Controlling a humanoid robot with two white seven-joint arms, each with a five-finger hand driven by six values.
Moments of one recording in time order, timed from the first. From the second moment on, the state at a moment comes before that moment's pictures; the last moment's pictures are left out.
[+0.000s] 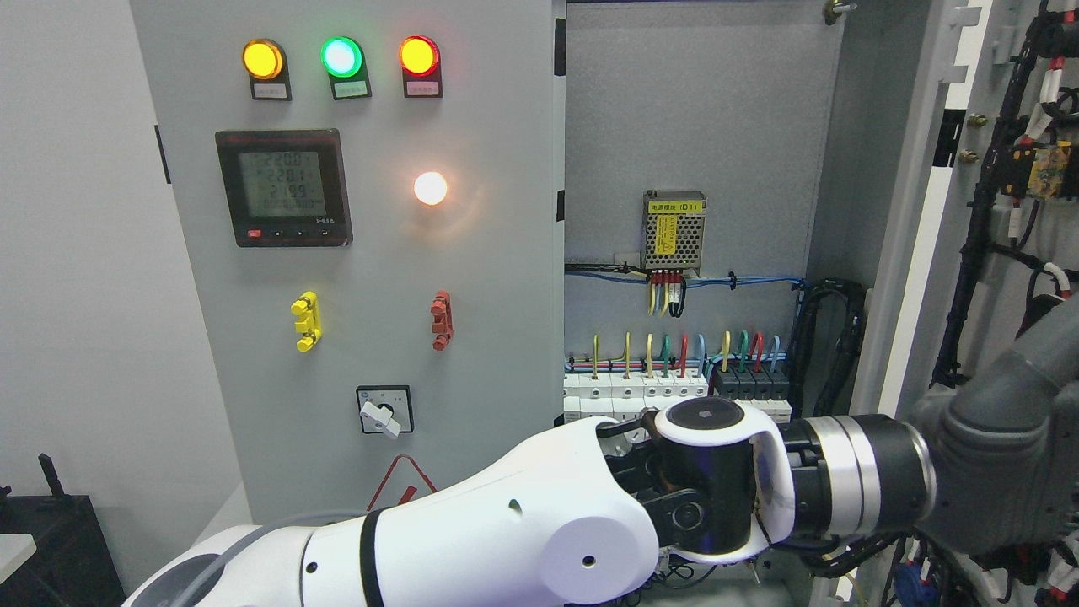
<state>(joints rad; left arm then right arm) -1.57 -0.03 -1.20 -1.38 1.68 0.18 -0.17 0.12 0.12 0.10 -0.08 0.00 0.03 0.08</state>
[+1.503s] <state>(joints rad) -0.97 0.69 -1.19 -1.70 1.44 0.25 -0.30 0.12 0.12 0.10 -0.08 0.00 0.03 0.08</state>
